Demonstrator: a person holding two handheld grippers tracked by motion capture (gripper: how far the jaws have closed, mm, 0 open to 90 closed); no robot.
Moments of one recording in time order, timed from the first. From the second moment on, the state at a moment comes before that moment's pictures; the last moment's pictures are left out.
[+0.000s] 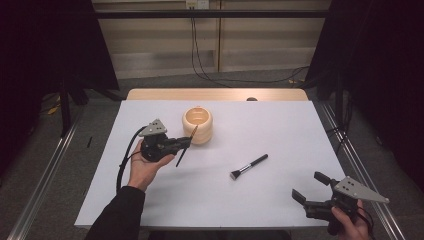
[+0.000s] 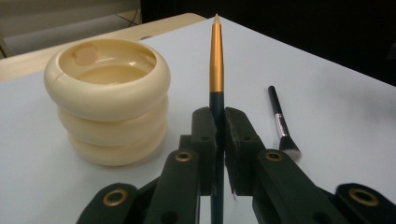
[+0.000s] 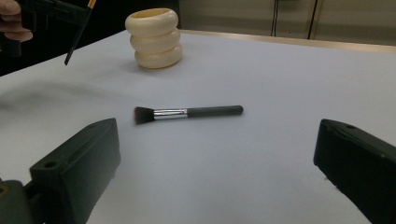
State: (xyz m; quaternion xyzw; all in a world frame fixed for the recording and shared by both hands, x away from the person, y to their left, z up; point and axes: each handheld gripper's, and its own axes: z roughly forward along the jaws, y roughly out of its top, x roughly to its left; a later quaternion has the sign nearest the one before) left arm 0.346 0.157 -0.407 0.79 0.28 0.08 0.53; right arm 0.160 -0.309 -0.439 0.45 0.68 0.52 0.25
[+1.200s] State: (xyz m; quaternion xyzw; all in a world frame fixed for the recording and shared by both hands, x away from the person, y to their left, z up) left arm 0.349 0.151 -0.384 0.75 0.28 0.12 0.58; right arm 0.160 -0.307 -0.438 0.45 0.68 0.53 0.25
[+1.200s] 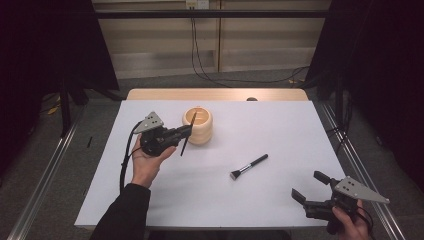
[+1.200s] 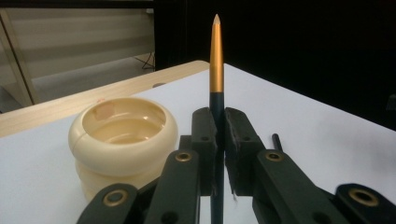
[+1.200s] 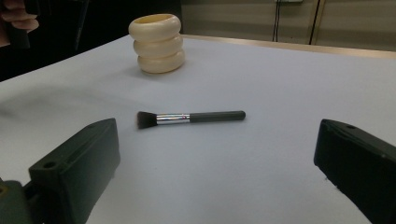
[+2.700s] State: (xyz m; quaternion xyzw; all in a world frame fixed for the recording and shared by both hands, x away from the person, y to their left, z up) left arm 0.410 0.119 -0.344 0.74 0.30 0.15 0.58; right arm 0.159 -0.308 -0.439 0.45 0.67 0.53 0.25
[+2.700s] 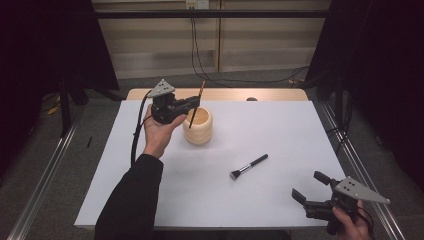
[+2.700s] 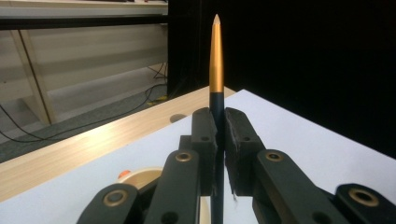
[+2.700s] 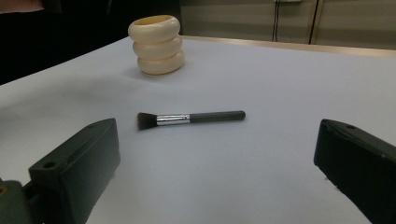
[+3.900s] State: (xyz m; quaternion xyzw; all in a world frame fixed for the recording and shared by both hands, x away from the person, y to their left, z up) left arm 0.456 0.100 -0.368 0.75 0.30 0.15 0.57; right arm 0.159 -0.309 -0.440 0.46 0.67 0.53 0.25
